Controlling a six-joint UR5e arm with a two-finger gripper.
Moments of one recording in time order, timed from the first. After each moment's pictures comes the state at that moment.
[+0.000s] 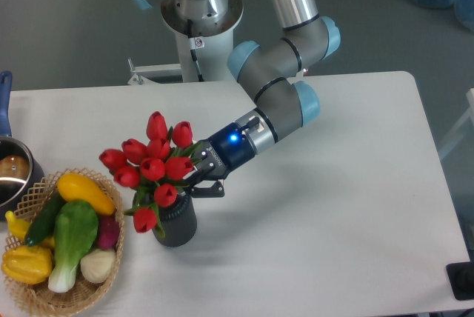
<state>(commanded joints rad) 2.58 -1.99 -1.96 -0.84 0.10 1.60</state>
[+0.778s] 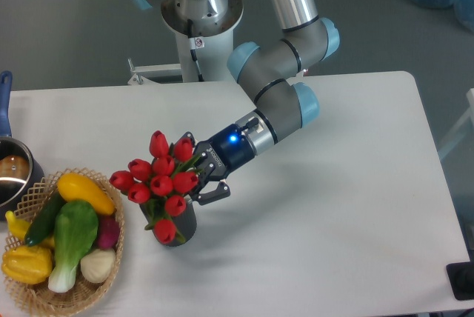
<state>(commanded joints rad) 2.58 -1.99 -1.97 -0.84 0.11 1.61</state>
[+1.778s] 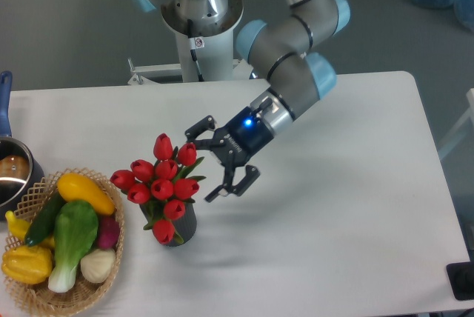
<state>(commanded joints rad) 2.70 -1.77 -1.94 -0.84 0.59 1.46</state>
